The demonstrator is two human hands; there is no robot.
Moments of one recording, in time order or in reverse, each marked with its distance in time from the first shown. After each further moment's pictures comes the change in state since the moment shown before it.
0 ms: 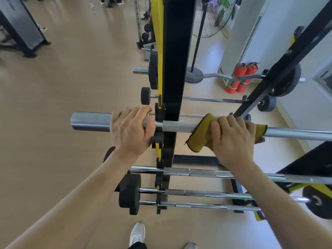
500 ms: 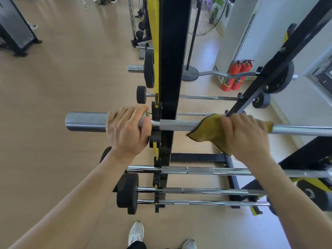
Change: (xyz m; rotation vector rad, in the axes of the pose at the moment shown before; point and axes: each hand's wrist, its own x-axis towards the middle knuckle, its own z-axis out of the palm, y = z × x) left_hand 0.000 -0.007 0.009 0.040 0.145 0.098; right_hand 0.004 0.031 -0.015 -0.145 -0.120 -0.031
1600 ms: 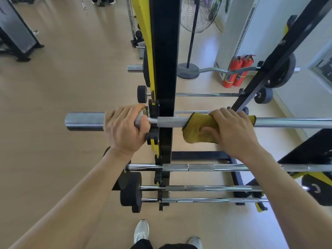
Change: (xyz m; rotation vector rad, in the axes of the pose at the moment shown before) left_hand -0.002 -0.001 0.006 0.006 0.094 -0.001; right_hand 0.009 -0.011 0.000 0.112 -0.102 -0.207
